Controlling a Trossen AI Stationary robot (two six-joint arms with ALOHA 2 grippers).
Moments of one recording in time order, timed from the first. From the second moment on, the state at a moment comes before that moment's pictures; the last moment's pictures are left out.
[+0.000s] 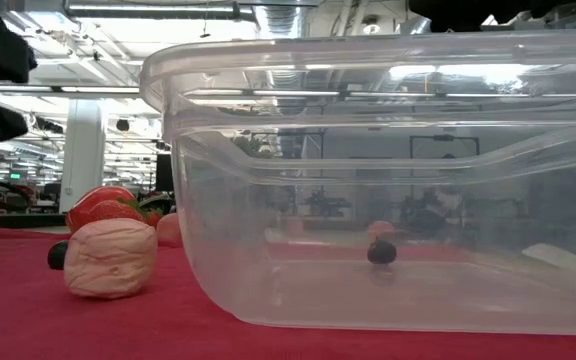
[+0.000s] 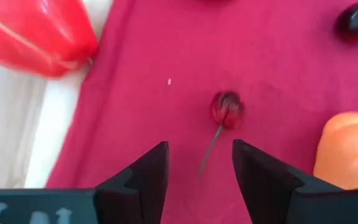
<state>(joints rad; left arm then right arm) -0.84 1.46 0.67 -0.54 -0.36 -0.99 0.33 0.97 0.55 0.19 0.17 0.13</state>
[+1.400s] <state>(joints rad) -0.83 1.46 0.59 -0.38 -0.33 -0.99 0.33 0.97 0.55 0.19 0.17 0.13</state>
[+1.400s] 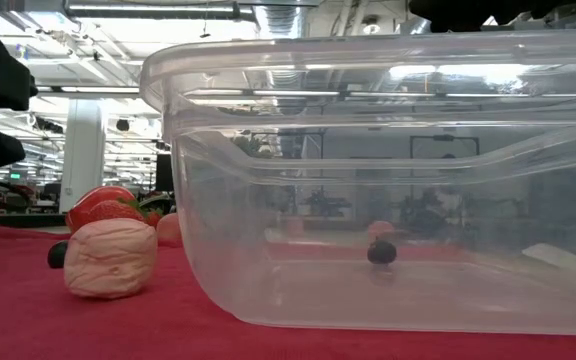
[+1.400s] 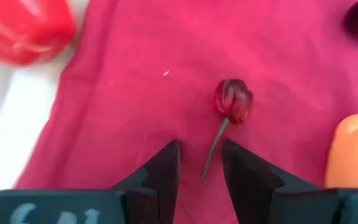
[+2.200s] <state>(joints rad) -0.83 1.46 0.59 -0.42 -0.32 -0.98 0.33 0.97 0.55 0.19 0.17 0.13</state>
